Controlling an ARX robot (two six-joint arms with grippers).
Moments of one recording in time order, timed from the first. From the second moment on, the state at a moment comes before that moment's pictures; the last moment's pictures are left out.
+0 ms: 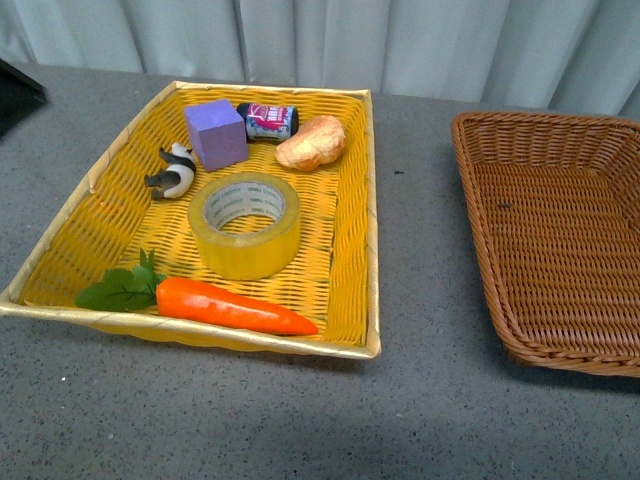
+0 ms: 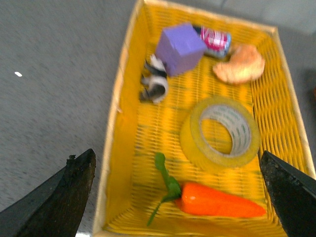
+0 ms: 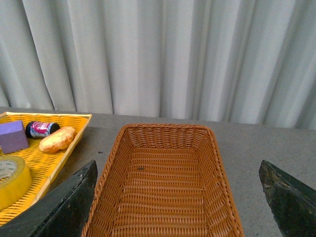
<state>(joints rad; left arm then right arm) -0.06 1.31 0.52 0.25 0.00 -0.19 0.00 0.00 0.01 0.00 0.00 -0.01</state>
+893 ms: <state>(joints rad) -0.19 2.04 1.14 -0.14 -0.11 -0.40 0.00 0.00 0.01 0.00 0.00 -0.01</state>
